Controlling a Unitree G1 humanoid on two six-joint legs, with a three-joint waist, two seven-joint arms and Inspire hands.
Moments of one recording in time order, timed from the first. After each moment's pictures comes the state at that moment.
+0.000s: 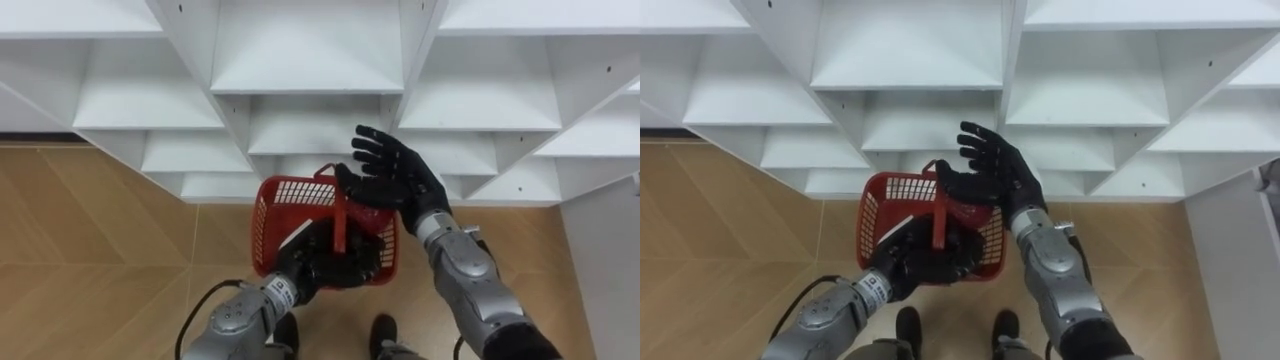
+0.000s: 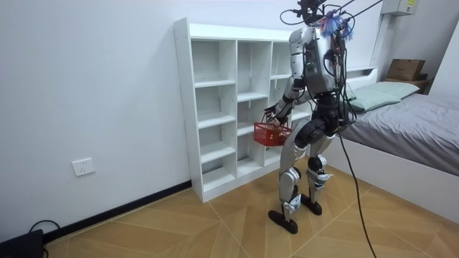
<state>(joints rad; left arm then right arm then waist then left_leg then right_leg) -0.15 0.12 -0.48 0.63 -0.50 -0.12 -0.27 -0.31 -0.15 0.29 0.73 0.27 -0.23 0.03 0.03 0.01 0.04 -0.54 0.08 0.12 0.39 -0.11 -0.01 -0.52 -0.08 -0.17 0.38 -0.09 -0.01</state>
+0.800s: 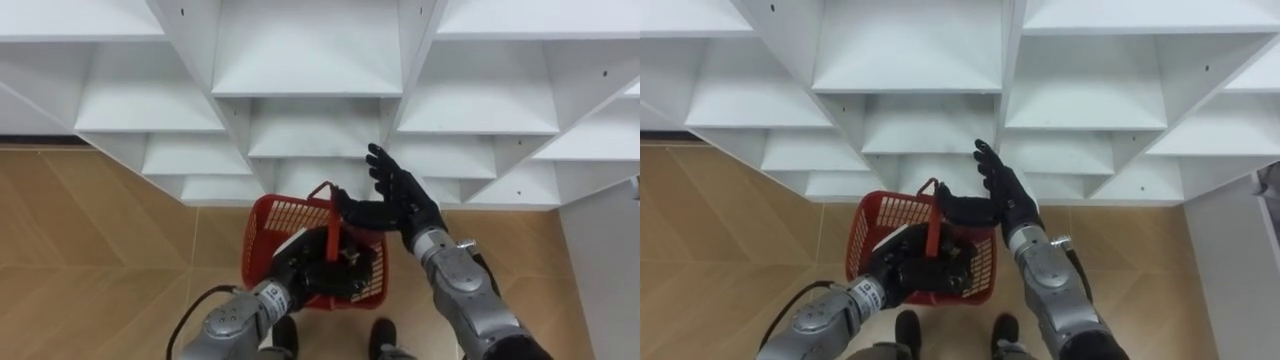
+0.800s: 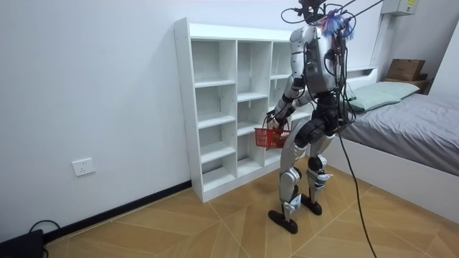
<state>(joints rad) -0.14 0.14 -0.47 0.67 -0.48 -0.11 -0.27 -0.27 -0.15 0.33 0.75 0.24 -0.23 0.00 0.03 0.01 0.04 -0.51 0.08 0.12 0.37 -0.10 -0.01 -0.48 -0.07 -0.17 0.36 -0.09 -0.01</state>
